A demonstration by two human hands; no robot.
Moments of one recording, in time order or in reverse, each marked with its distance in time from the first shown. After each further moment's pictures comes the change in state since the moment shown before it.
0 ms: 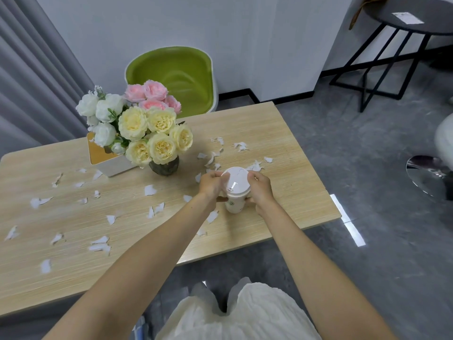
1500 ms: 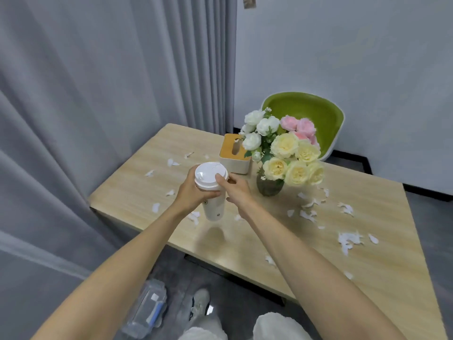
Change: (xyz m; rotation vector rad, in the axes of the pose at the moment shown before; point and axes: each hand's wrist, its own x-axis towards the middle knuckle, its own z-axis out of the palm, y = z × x) left_hand -0.094 -0.047 -0.280 0.061 0.494 0.521; right_hand -0.138 -0.043 0.241 -0.262 -0.830 -0.258
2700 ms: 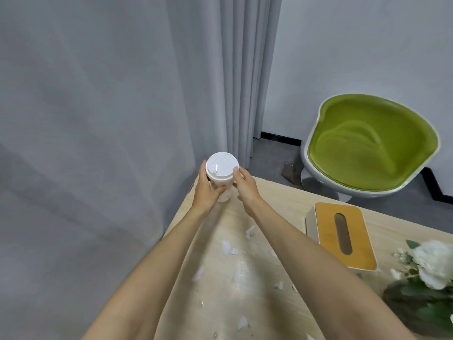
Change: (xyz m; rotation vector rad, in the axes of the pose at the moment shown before) left_hand 0.437 -0.120 -0.205 -0.061 0.035 -0.028; right_hand 0.459 -0.068 0.223 0.079 0.131 0.143
